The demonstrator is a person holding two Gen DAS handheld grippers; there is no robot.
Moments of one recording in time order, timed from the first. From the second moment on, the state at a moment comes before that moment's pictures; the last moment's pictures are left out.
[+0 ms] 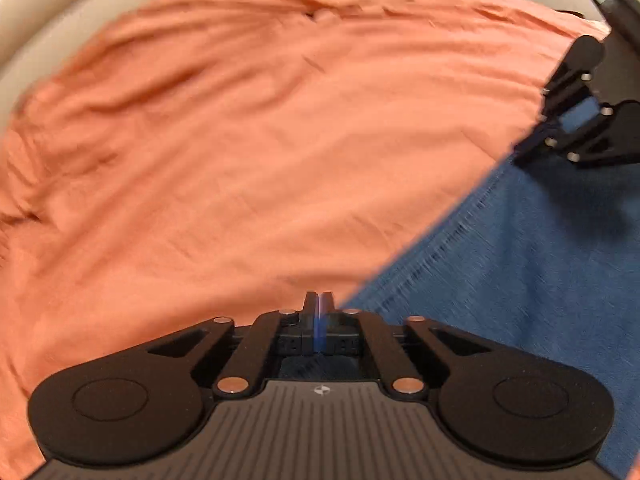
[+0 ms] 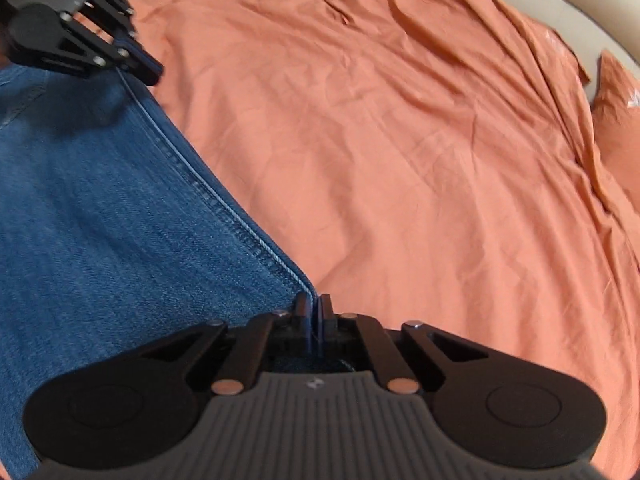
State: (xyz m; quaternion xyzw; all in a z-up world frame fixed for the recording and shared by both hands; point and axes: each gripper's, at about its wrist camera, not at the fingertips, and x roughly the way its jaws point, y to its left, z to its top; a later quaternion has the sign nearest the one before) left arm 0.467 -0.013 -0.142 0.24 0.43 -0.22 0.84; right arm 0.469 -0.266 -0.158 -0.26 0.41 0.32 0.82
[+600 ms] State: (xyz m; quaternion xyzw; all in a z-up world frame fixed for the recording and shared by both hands) left arm 0.479 0.006 -0.181 0.28 0.44 -0.10 0.85; right arm 0.451 -0.355 -0.132 -0.09 0.44 0.17 0.88
